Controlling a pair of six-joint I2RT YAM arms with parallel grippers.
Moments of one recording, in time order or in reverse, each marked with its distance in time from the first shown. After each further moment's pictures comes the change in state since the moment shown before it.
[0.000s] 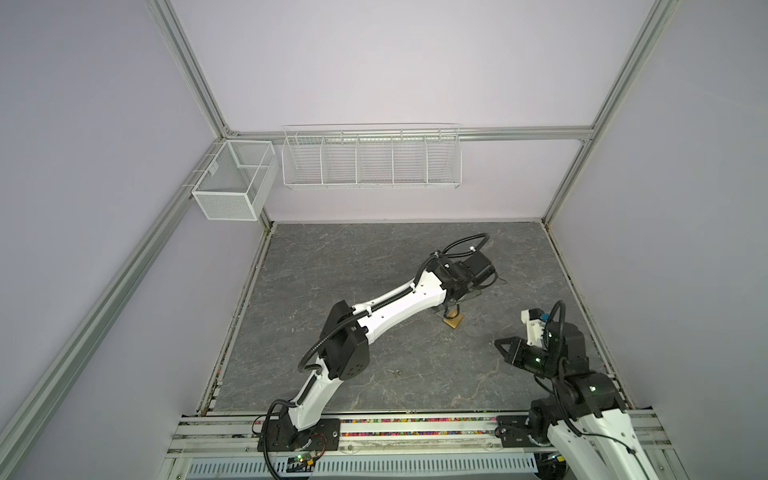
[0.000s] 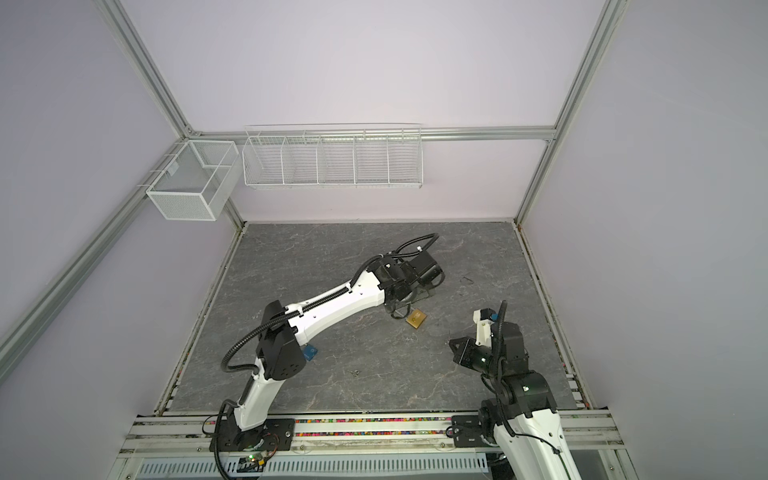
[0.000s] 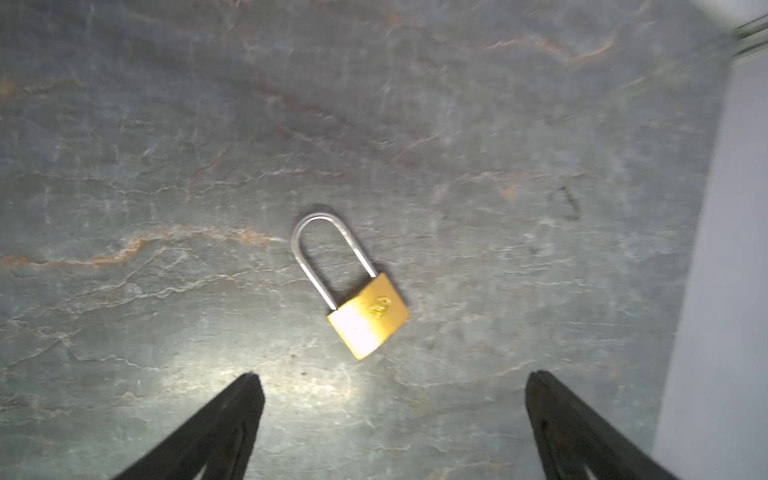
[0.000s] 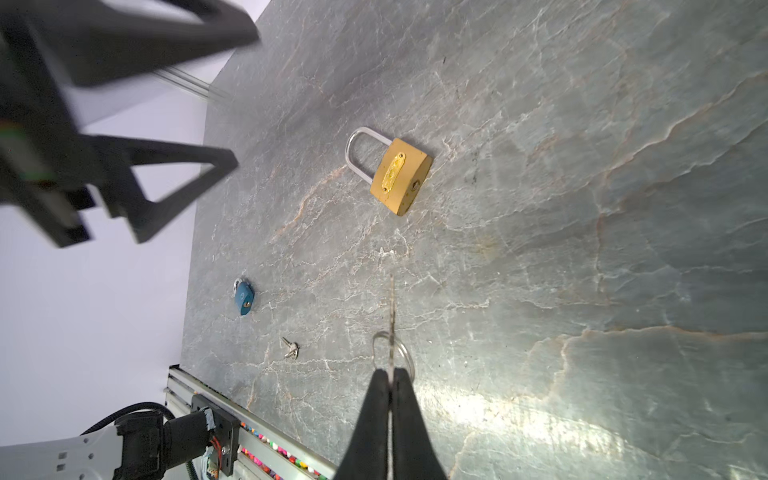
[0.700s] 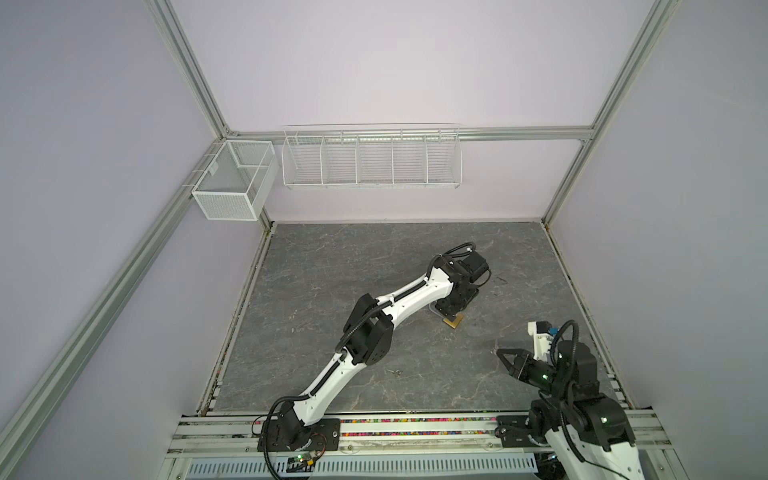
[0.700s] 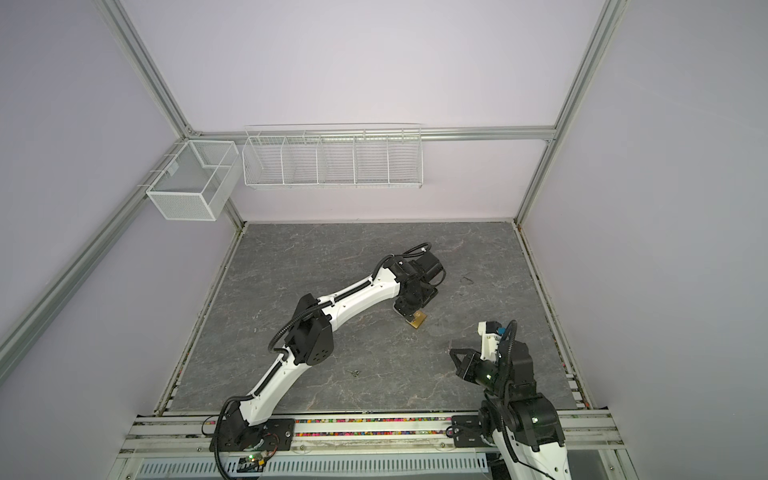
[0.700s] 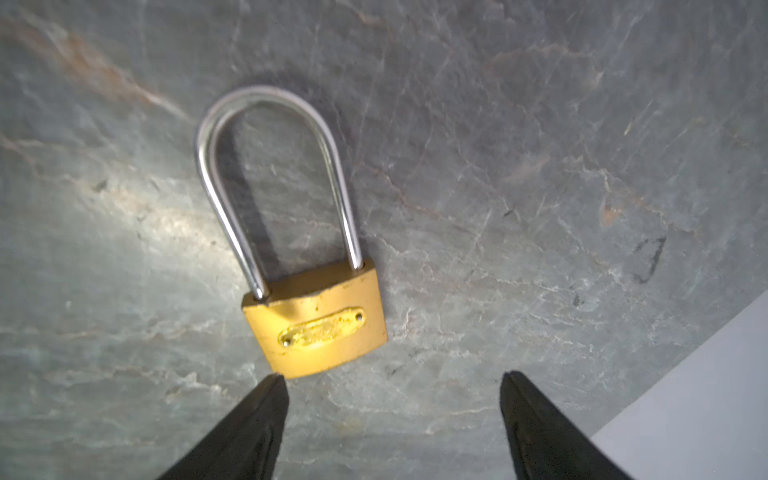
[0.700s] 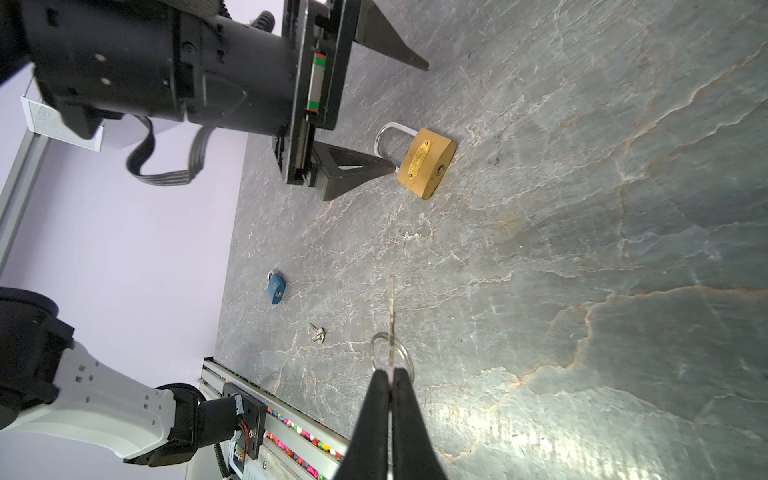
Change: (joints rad) left arm 0.092 0.242 0.079 0.037 0.386 -0.392; right arm 0.000 -0.259 -0.023 -0.132 -0.025 0.058
